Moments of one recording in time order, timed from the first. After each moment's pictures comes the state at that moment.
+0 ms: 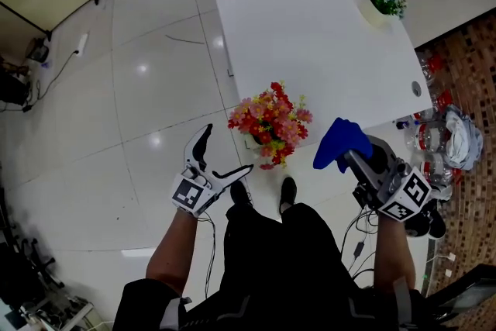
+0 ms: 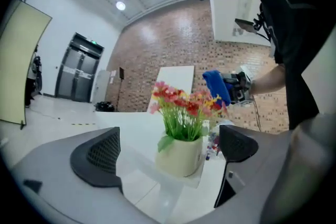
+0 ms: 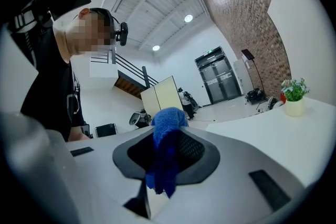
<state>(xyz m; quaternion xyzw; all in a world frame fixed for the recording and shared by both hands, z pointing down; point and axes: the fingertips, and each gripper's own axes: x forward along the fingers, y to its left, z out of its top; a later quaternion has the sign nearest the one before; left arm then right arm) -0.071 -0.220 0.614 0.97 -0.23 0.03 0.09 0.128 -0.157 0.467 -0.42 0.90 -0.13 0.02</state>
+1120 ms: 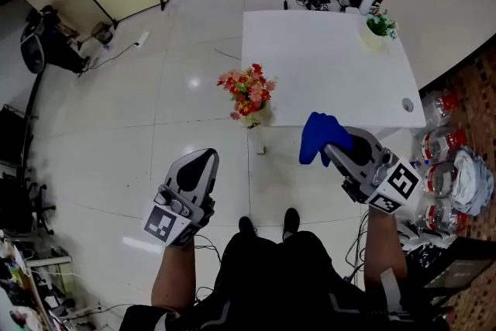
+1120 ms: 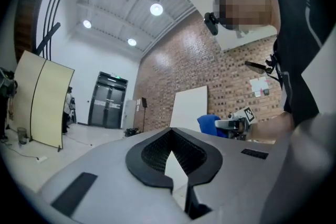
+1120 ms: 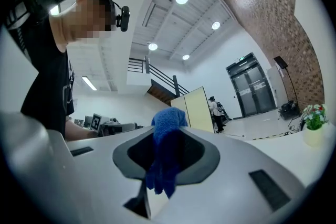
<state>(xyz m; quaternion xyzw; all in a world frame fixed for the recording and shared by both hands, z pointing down) -0.013 0.035 0.367 0.91 -0.41 -0.03 0.01 0.197 0.015 0.363 -0.27 0.96 -0.05 0.06</state>
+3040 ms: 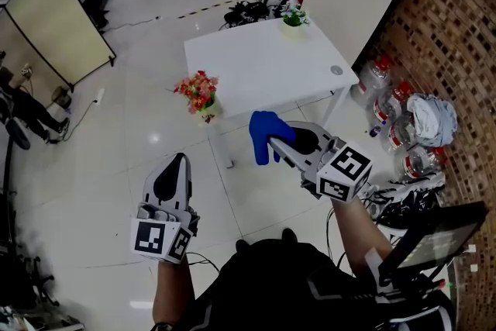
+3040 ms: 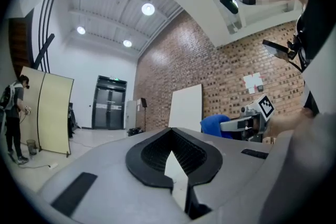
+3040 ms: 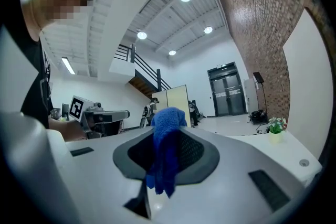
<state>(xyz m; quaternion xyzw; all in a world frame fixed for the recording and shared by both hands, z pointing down) -0.027 0.185 0.300 0.90 -0.43 0.00 -0.02 0.147 0.191 0.315 -0.40 0.92 -0.04 0.00</state>
